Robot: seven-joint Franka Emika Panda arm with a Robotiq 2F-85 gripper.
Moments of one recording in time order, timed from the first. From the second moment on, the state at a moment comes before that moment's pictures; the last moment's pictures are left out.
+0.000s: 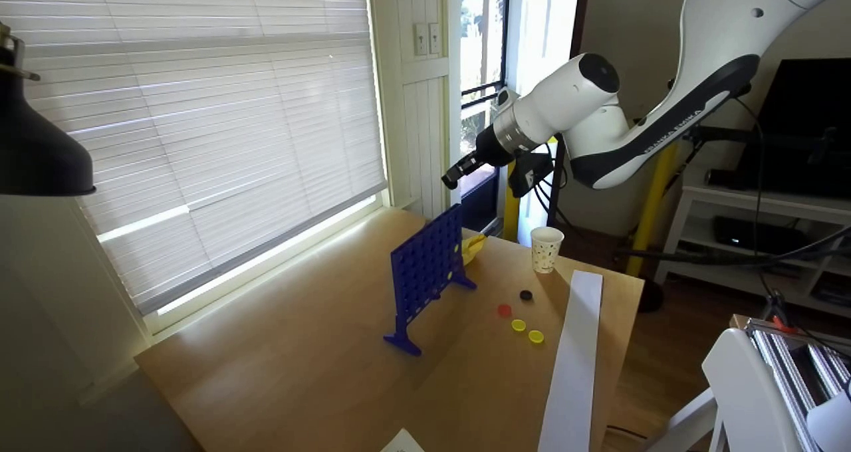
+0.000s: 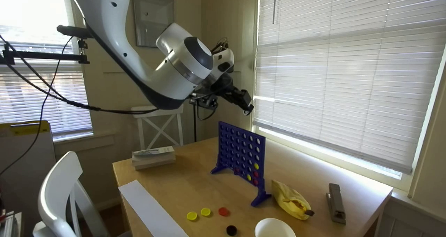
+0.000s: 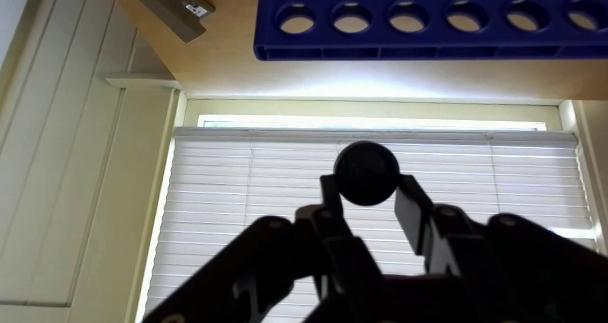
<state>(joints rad) 0.51 0.26 -0.89 -2.17 -1.01 3.37 1.03</state>
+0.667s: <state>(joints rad) 0.58 0.36 -0.94 -2.17 -0.99 3.44 1.03</state>
